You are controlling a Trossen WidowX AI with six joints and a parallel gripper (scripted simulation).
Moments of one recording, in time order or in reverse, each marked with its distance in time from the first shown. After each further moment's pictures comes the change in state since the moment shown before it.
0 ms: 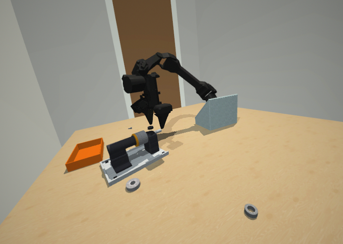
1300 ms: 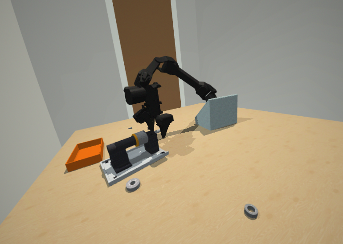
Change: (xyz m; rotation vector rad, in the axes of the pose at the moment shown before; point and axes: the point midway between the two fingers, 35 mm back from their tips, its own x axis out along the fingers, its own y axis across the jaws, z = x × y) arm 0.040 -0.001 -0.001 0.000 0.002 -0.002
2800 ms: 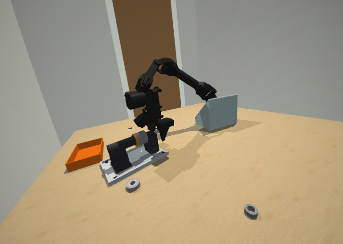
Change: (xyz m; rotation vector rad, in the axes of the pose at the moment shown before) arm 0.018 0.000 0.000 0.000 0.000 -0.001
